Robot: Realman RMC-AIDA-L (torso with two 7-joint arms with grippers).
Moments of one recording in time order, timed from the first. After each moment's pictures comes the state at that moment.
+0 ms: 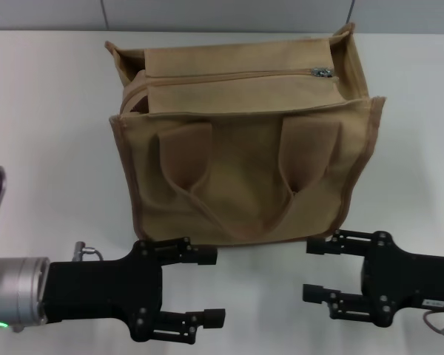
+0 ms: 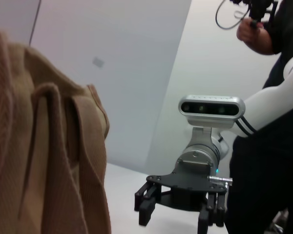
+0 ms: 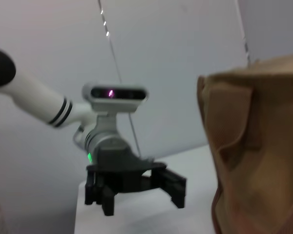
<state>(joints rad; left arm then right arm) -0.40 -2.07 0.85 0.38 1.92 1.82 -1.00 0.39 1.98 -1.29 -0.26 -1.43 -1.66 0.87</state>
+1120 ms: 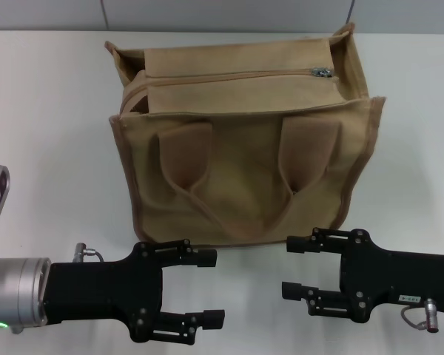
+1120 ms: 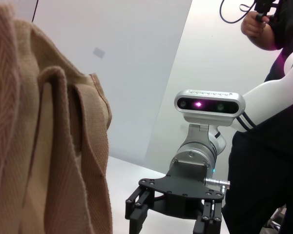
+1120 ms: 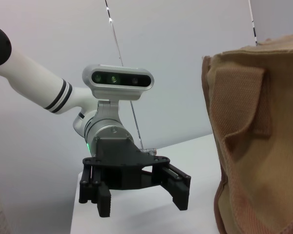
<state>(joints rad) -0.41 -2.06 0.86 0.37 1.92 1.81 -1.01 0.42 2.02 -1.29 -0.25 -1.45 -1.61 0.87</state>
